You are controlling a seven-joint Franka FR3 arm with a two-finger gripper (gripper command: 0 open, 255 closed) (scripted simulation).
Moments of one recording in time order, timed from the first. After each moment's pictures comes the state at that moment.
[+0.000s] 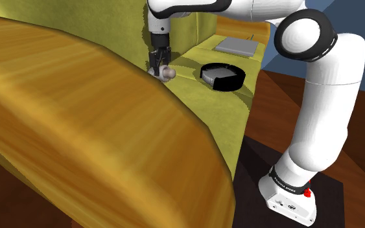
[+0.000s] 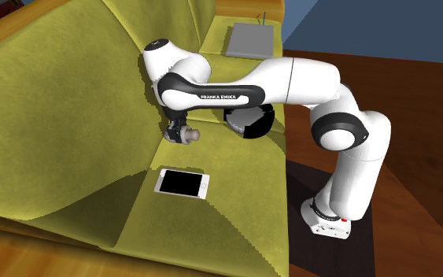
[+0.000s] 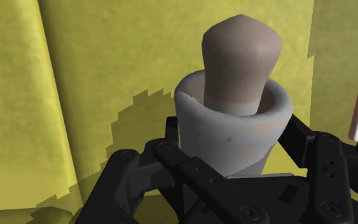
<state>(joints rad) -0.21 0.34 0.32 -1.35 -0.03 1.60 -0.12</state>
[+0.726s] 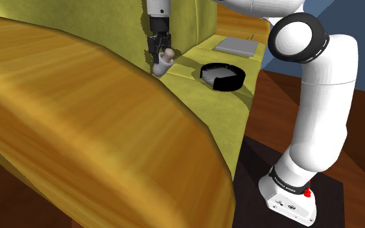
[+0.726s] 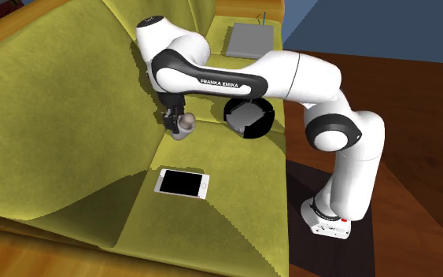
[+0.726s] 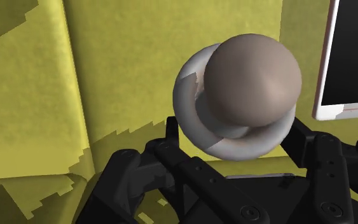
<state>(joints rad) -0.19 0.39 0.32 -1.13 -0.05 1.43 -0.11</state>
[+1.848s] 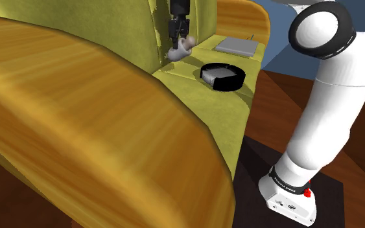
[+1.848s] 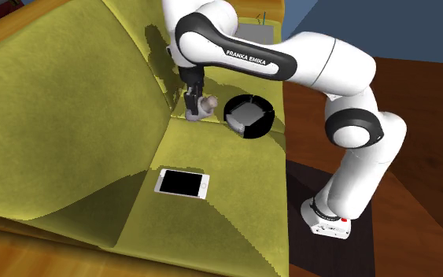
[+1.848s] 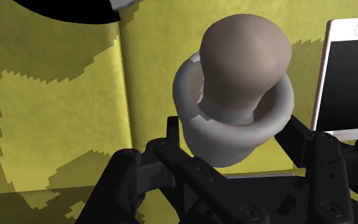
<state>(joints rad) -0.29 0.23 0.30 -1.20 0.00 1.34 -0.22</state>
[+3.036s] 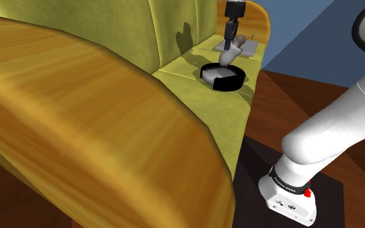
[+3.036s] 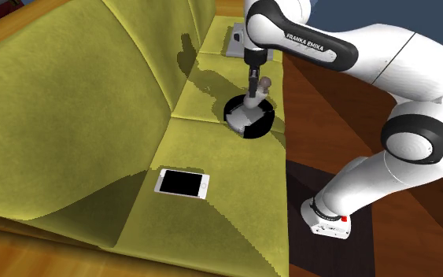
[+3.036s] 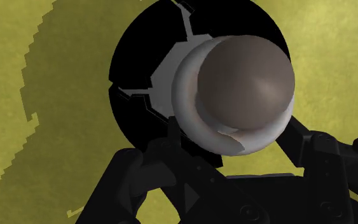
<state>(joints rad) -0.50 -0.20 0.10 -1.71 0.05 1.41 -0.62</state>
